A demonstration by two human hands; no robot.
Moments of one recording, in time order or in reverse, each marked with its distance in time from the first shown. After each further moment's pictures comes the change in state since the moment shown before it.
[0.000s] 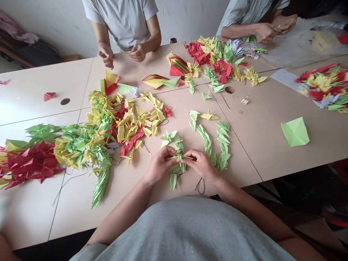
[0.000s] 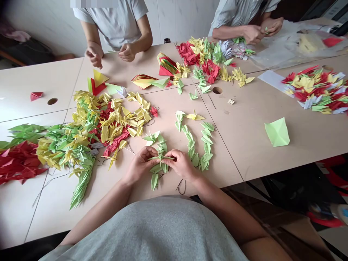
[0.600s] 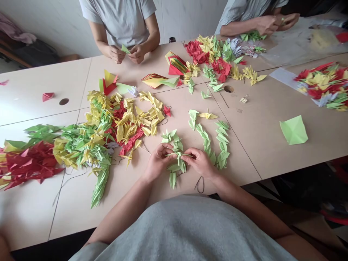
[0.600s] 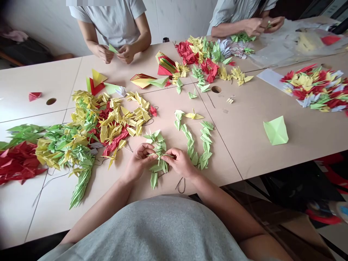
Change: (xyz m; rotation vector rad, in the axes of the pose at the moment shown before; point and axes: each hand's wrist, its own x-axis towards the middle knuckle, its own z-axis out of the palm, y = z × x) left_hand 0.001 0.007 0.001 -0.155 0.070 -0.075; right_hand 0.000 -0.004 -0.001 0.016 0.012 0.001
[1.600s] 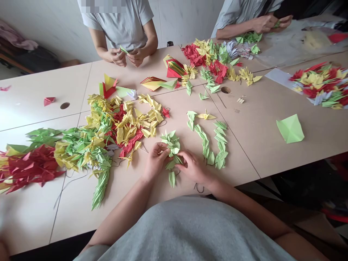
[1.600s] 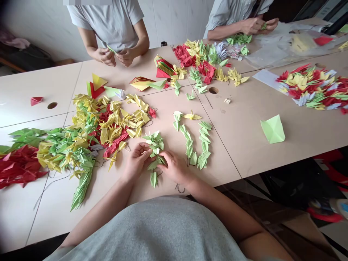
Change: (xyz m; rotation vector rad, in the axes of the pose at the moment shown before) left_hand 0.004 -0.006 -0.004 -0.090 0.181 -0.057; right_hand -0.009 0.018 0.021 -0.537 0.060 -0.331
